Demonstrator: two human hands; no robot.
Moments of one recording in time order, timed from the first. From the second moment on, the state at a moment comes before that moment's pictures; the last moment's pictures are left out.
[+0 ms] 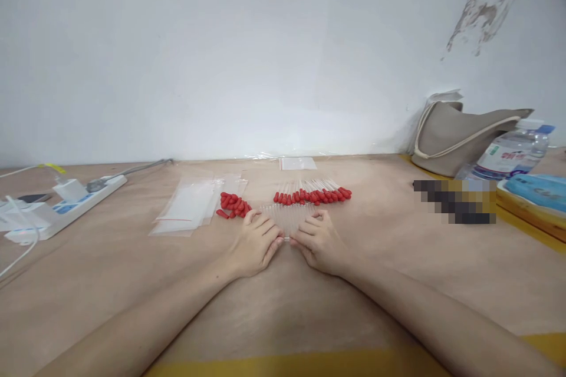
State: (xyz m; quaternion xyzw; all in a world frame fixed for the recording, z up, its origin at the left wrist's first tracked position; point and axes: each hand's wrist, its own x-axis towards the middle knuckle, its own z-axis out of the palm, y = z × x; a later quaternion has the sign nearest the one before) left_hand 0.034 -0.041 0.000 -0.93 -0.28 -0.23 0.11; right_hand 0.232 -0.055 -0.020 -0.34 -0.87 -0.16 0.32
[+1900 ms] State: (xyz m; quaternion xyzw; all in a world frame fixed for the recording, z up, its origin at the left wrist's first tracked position) left_hand -0.094 0.027 -0.005 -0.85 -0.43 -0.29 0.08; right_hand 0.266 -0.040 -0.019 -0.66 -0.70 -0.12 0.25
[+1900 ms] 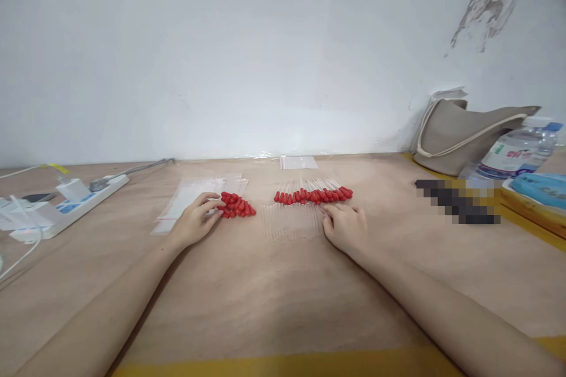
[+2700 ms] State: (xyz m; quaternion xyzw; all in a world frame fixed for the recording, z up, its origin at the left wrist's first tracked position) left_hand 0.123 0.055 0.009 -0.88 -0.38 -0.27 0.01; right_hand 0.261 -0.038 -0.021 -0.65 -0.73 -0.01 0.23
